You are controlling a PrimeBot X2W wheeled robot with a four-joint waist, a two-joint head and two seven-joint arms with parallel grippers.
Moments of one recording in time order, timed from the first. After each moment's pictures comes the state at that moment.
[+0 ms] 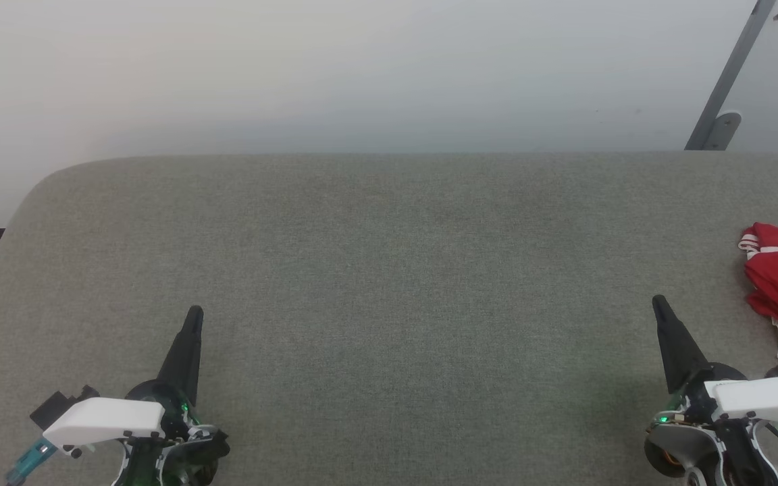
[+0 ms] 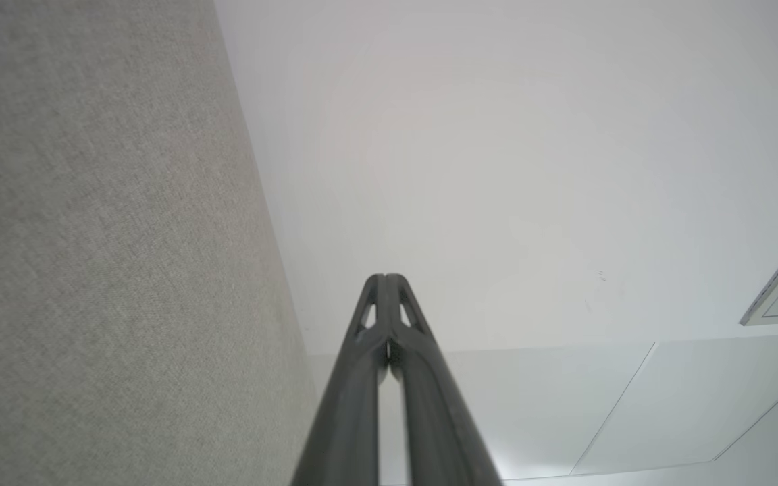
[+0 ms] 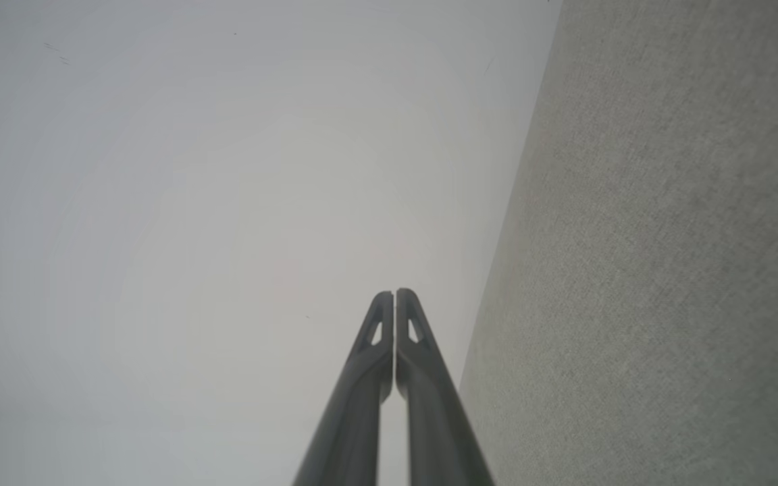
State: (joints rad) left arm -0.10 0.05 0.11 0.25 -1.61 -0.13 0.11; right arm -0.10 -0.05 -0.12 0.25 1.61 0.13 0.11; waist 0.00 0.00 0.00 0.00
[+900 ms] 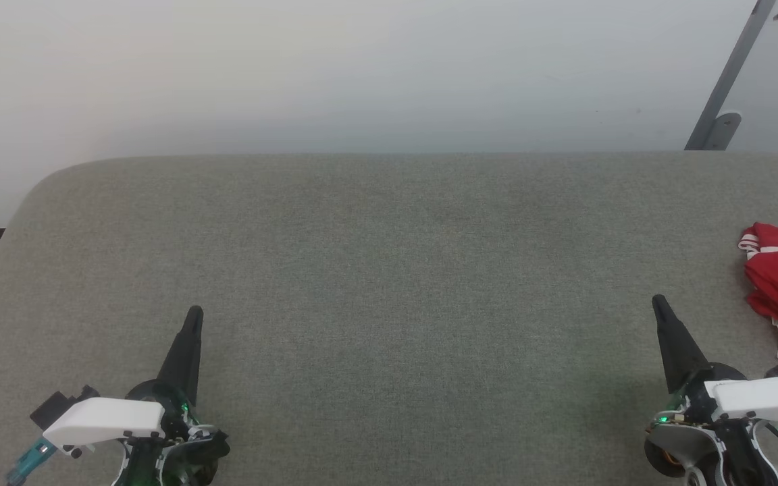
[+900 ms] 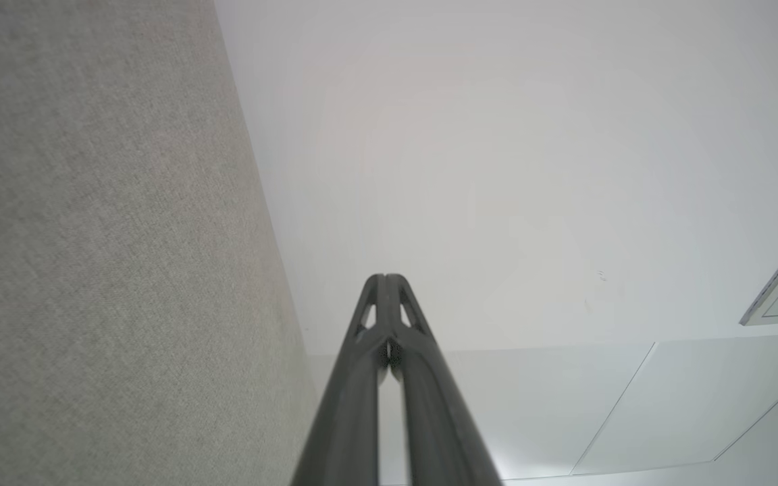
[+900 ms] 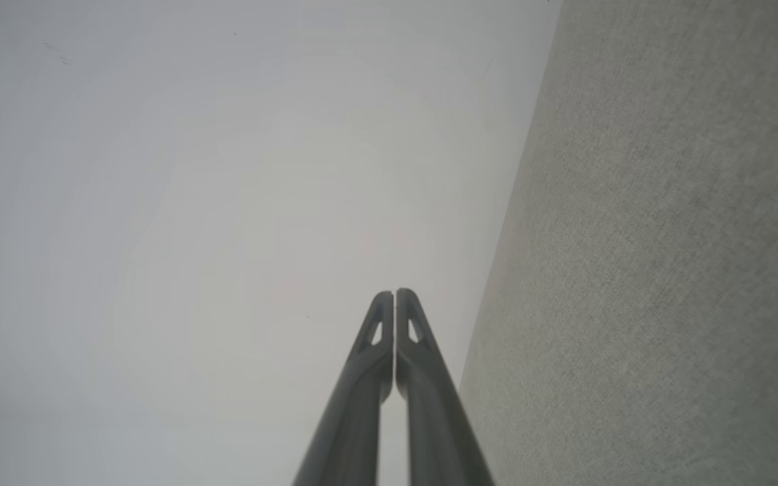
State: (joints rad) left arm -0.10 0.05 0.11 0.25 -1.61 -0.13 0.11; right arm -0.10 -0.05 -0.12 0.25 1.61 0.13 0.11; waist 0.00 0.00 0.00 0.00
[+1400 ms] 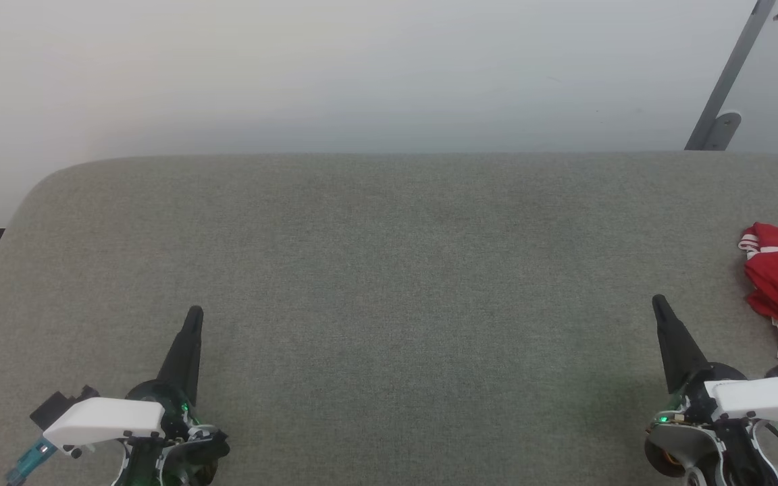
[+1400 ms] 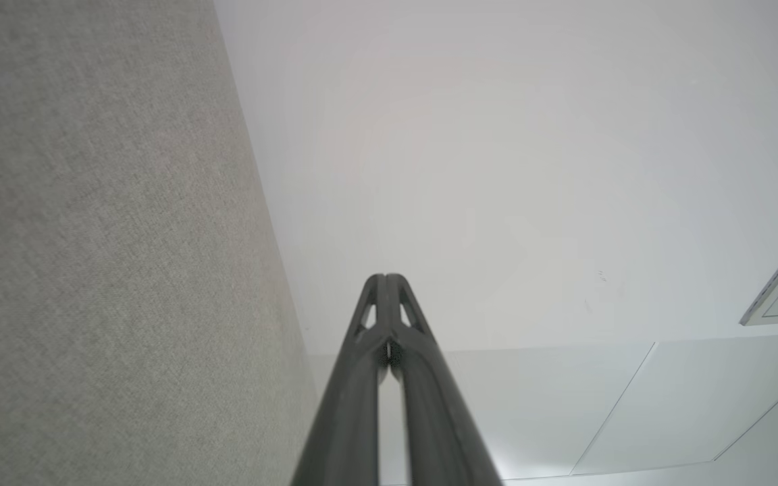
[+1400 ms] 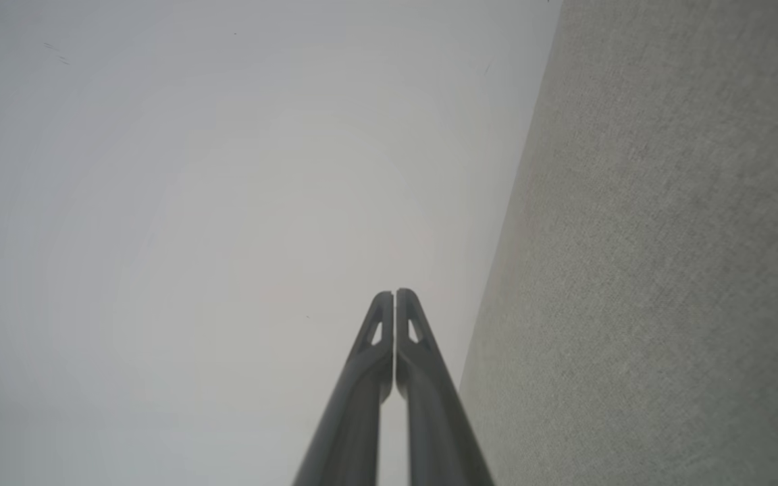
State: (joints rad) left arm -0.10 0.05 0.11 0.25 -1.61 -0.13 0.11; right arm -0.10 -0.05 -0.12 0.25 1.61 0.13 0.11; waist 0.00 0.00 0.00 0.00
